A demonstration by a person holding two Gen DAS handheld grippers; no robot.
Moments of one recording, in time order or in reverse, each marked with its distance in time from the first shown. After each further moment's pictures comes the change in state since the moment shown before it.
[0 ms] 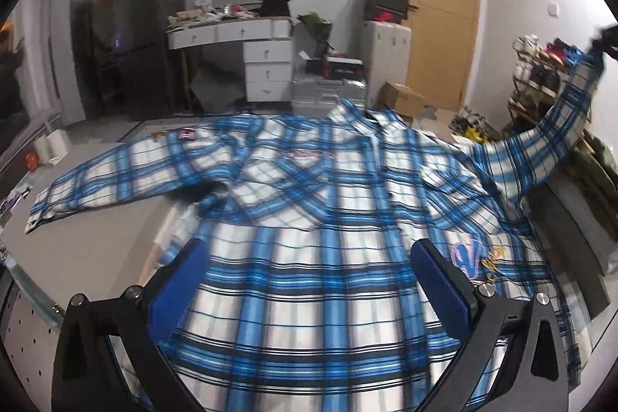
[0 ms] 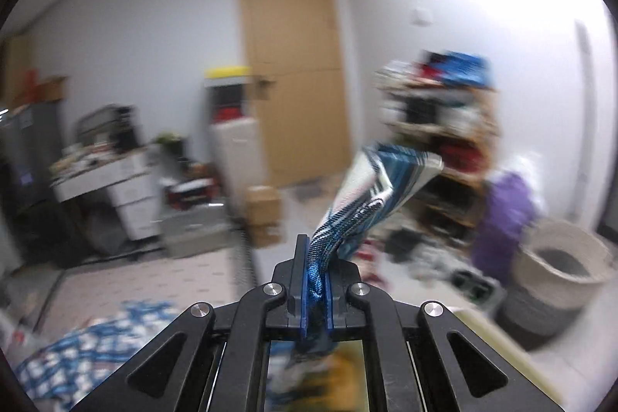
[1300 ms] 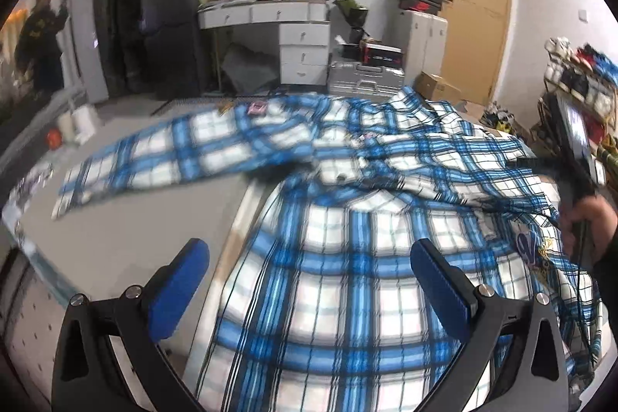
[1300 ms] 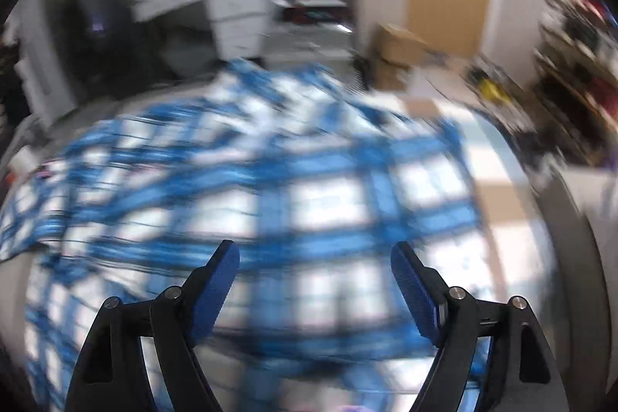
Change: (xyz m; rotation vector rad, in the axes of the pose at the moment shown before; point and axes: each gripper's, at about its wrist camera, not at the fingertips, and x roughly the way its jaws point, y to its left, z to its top) left arm 0.016 0.066 0.005 -0.009 0.065 0.067; right arm 0.148 0.156 -0.285 -0.215 0.576 0.131
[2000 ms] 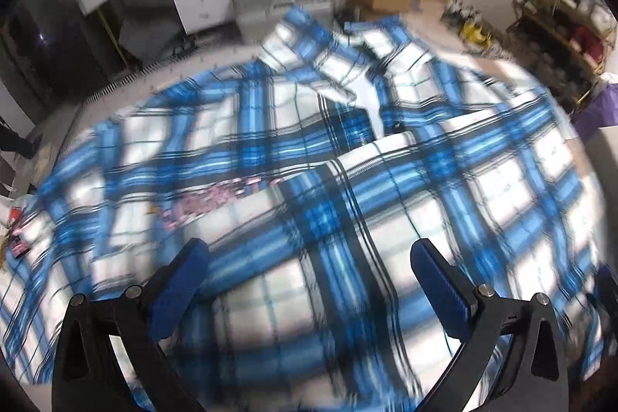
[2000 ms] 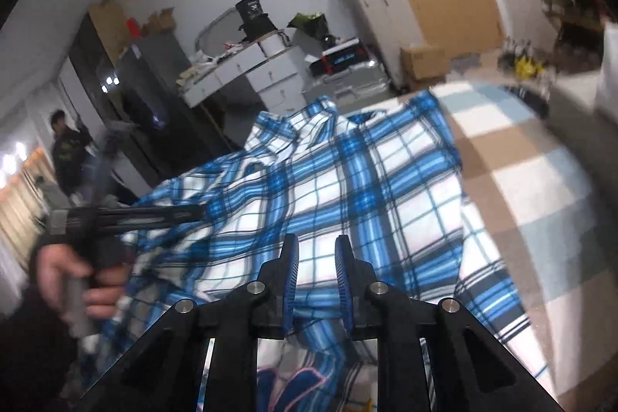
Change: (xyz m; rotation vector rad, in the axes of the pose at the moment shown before) left arm 0.270 -0.164 0.100 0.255 0.378 -0.103; right arm -0.007 -0.080 -0.045 0.189 -0.271 0.455
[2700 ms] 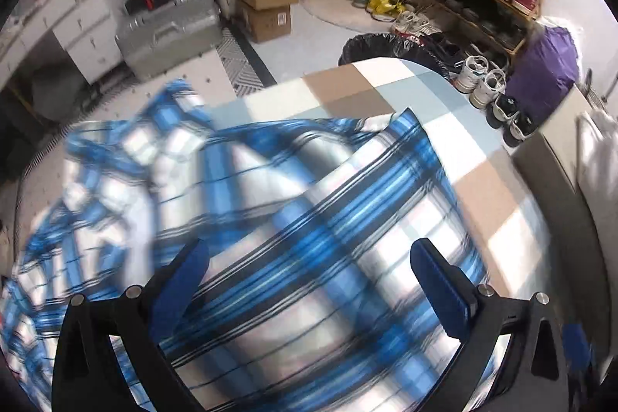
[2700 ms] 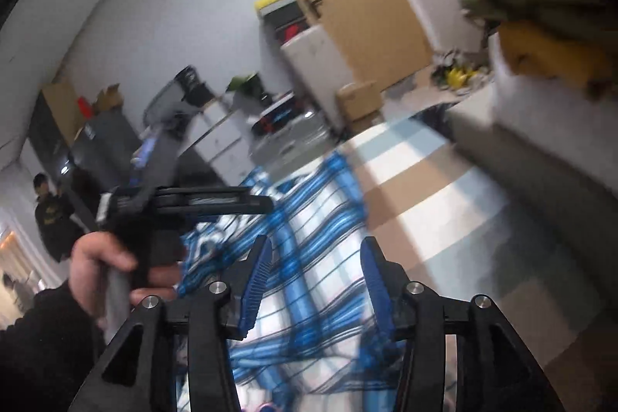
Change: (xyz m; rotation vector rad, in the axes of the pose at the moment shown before) left arm 0.018 -0.153 0.086 0.238 0.047 -0.185; right arm -0.055 -0.015 0.010 0.198 -0.237 -0.220
